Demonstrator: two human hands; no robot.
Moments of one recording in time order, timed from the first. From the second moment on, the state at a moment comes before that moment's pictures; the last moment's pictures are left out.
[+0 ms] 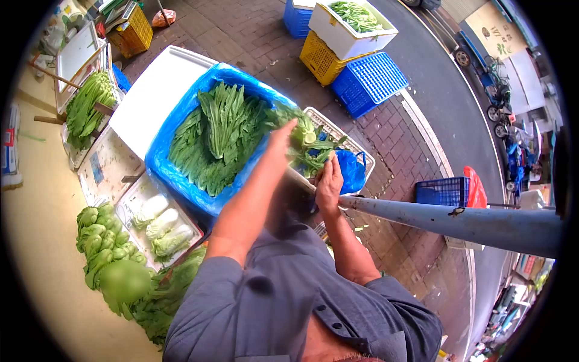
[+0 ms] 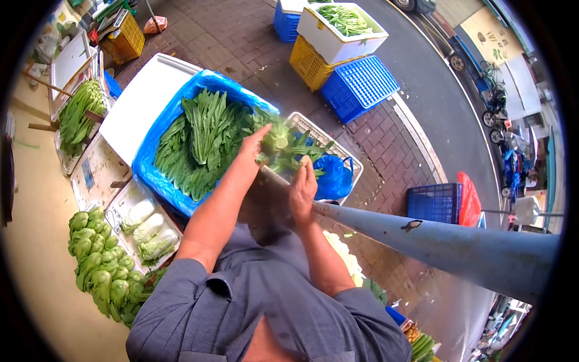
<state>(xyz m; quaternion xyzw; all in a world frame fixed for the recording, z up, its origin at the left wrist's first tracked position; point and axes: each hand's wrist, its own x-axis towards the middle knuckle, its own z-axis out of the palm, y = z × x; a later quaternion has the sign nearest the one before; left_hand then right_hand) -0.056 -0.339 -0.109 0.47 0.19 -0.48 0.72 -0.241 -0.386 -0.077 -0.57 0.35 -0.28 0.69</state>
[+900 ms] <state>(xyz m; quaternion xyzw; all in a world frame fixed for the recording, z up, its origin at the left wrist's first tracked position) -0.045 -0.354 -0.089 0.59 -0.01 -0.44 0.68 -0.226 -0.388 -0.075 -0.43 0.39 -0.35 0.74</state>
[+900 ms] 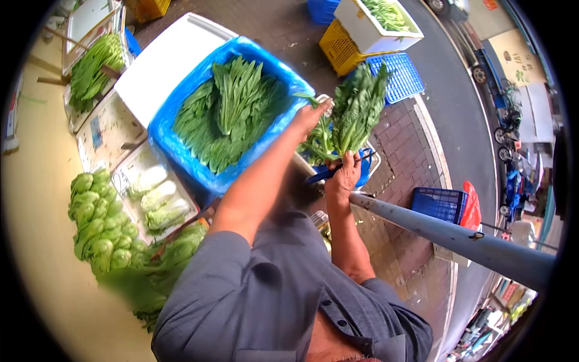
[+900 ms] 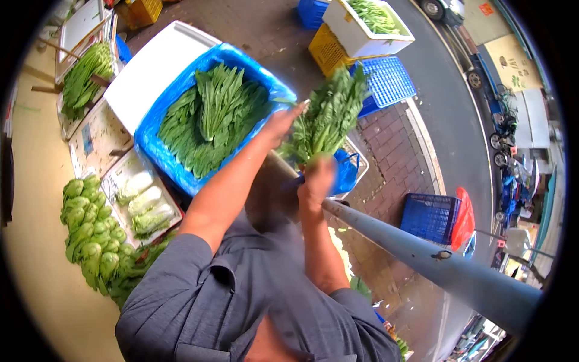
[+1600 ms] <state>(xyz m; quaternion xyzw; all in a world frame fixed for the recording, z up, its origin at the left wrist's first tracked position) -0.359 0.021 -0.054 0.29 0.32 0.22 0.88 -0.233 -0.257 -0.139 -0.64 0.07 0.23 0.74</state>
